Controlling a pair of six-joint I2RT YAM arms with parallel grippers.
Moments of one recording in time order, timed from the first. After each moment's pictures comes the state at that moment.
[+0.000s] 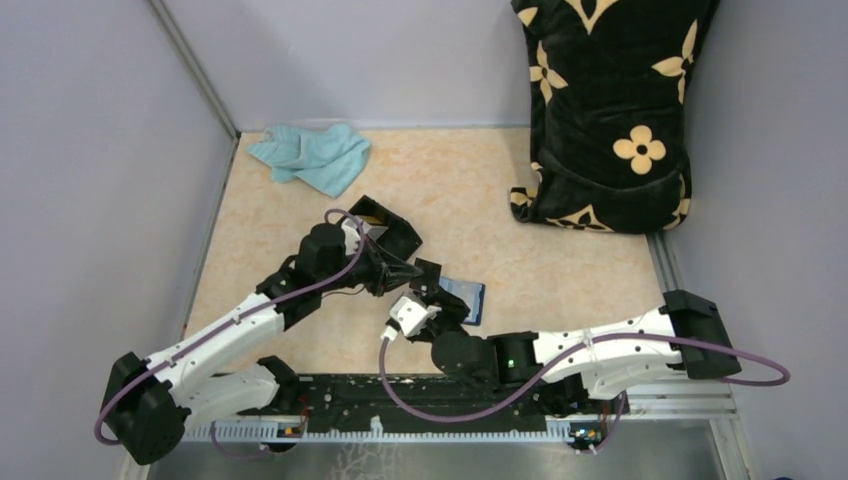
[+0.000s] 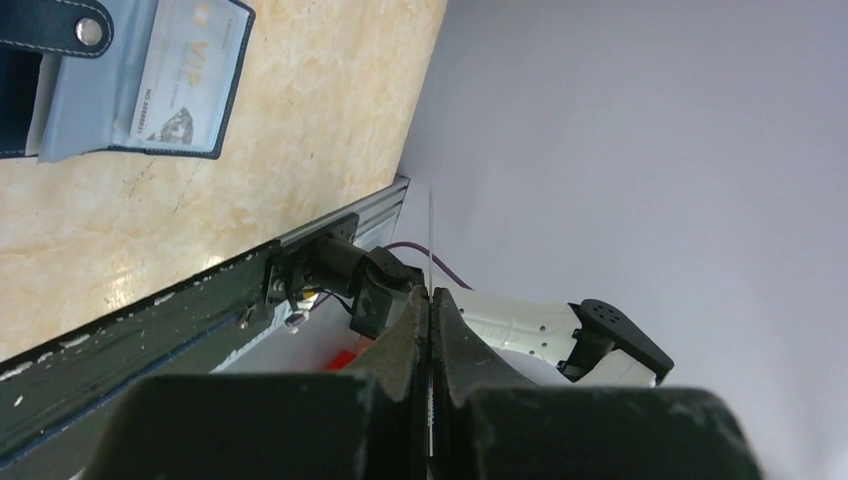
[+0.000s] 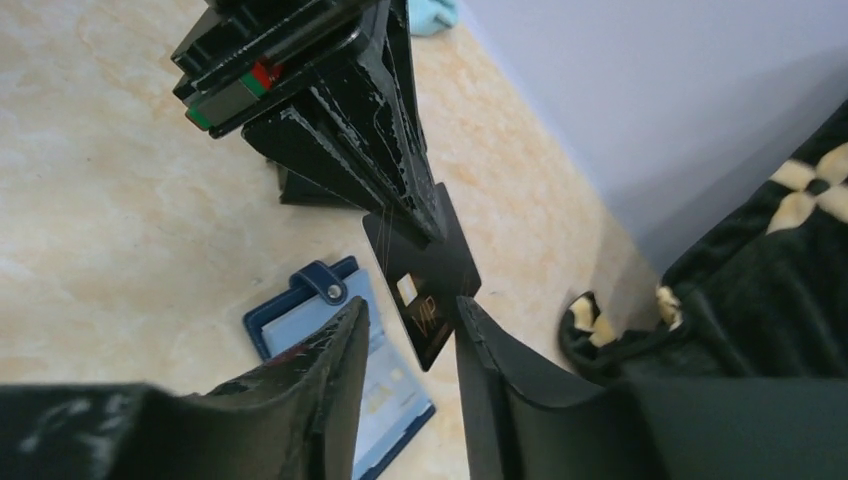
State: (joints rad) left arm -0.70 1.01 0.66 -0.06 0.37 -1.54; right arm 1.61 1.19 0.72 0.21 1.04 -0.41
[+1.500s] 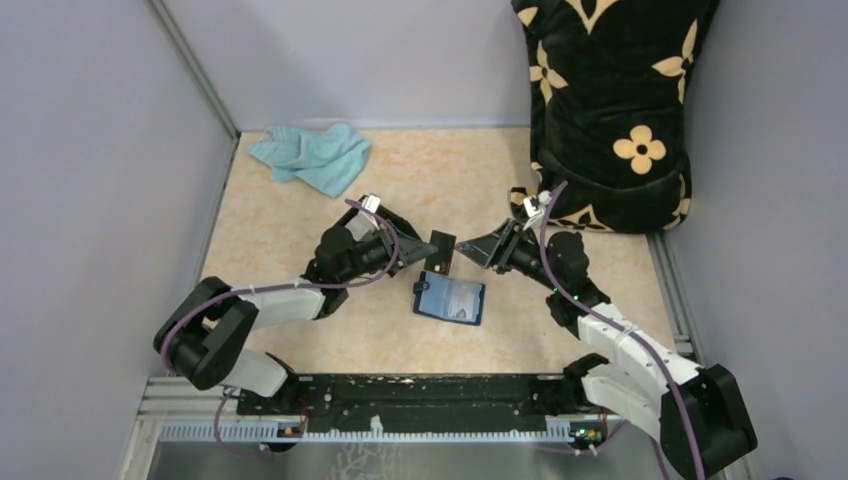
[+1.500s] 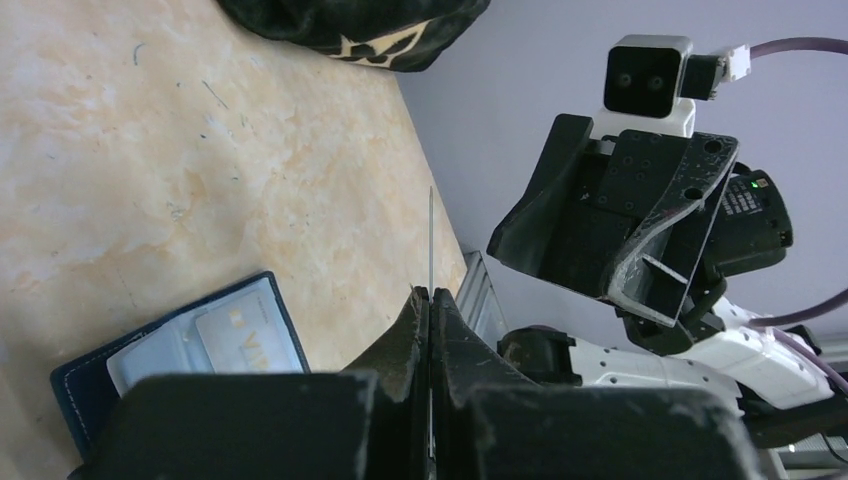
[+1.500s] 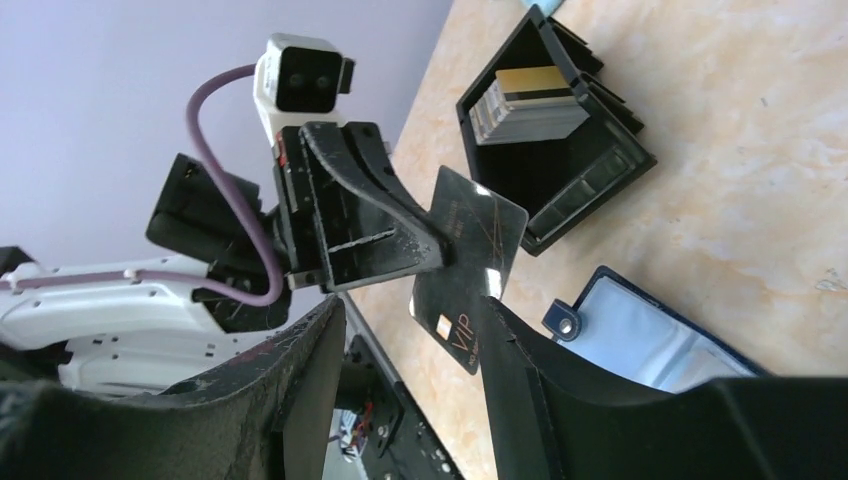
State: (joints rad) left arm -0.64 1.43 0.50 0.90 0.40 -1.06; right arm 0.44 0.94 0.42 0.44 -0.45 0.94
